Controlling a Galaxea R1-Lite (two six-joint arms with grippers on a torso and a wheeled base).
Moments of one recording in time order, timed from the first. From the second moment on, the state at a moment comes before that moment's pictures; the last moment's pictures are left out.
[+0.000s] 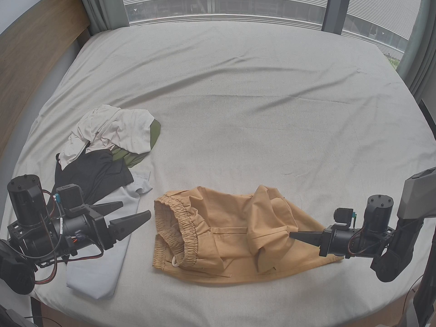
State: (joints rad) left arm -0.25 1.51 -0.29 -0.96 -0.44 -0.23; right arm 0.28 2.14 -0.26 -1.54 0.70 0.44
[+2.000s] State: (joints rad) left arm -0.25 1.53 -0.29 -1.05 -0.44 -0.24; right arm 0.62 2.29 -0.54 -1.54 0.56 0.50
